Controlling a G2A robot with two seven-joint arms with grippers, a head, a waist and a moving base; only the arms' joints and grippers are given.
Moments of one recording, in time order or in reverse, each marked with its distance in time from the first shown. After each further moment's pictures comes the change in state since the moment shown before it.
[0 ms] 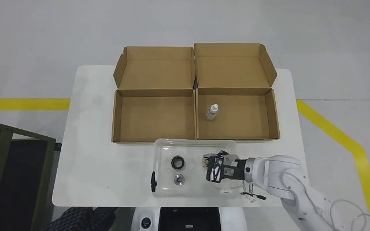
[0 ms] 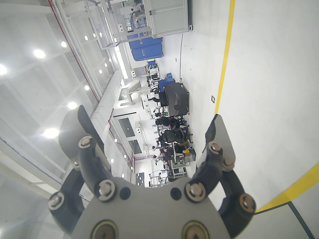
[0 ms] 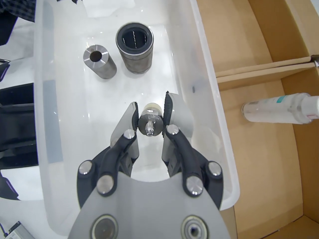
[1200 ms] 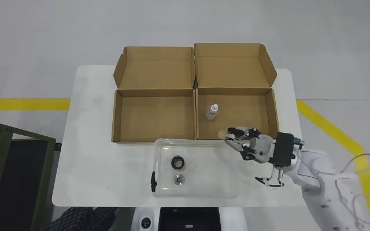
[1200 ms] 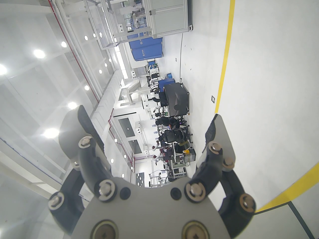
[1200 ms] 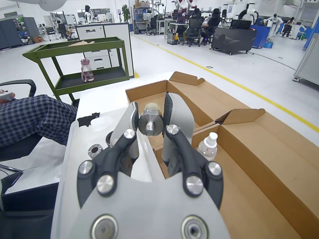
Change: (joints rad) left arm 0.000 0.000 0.000 0.000 0.000 0.000 0.000; right arm -0.060 0.013 0.266 0.147 0.170 -0.098 -0.782
